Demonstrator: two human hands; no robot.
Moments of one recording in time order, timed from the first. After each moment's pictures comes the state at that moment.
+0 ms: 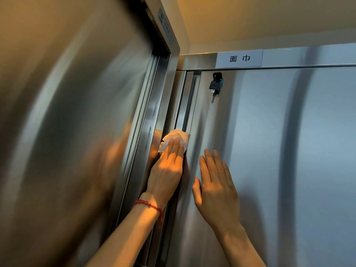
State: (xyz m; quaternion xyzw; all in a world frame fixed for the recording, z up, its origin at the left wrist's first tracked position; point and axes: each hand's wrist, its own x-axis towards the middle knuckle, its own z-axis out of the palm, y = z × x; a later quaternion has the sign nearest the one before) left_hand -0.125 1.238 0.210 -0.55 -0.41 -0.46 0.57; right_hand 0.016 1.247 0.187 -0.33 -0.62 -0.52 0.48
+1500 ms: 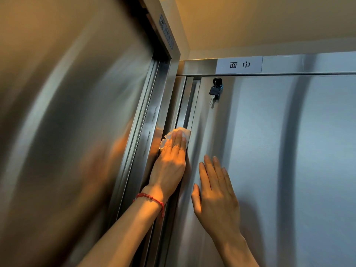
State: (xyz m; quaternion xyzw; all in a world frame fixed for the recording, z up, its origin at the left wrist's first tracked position) left_hand -0.121 1.244 0.235 -0.46 -0.47 -0.34 0.67; right_hand 0.016 1.245 0.189 -0.33 -0.62 -0.52 0.49
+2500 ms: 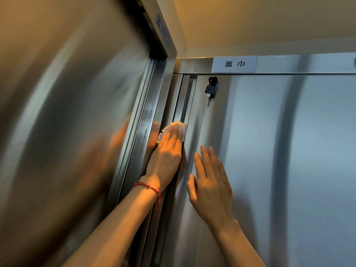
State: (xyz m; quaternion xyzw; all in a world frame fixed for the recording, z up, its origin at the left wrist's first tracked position) left_hand -0.122 1.241 0.248 -0.50 -0.49 -0.37 0.62; right_hand 0.012 1.236 0.202 -0.31 -0.63 -0.50 0.50
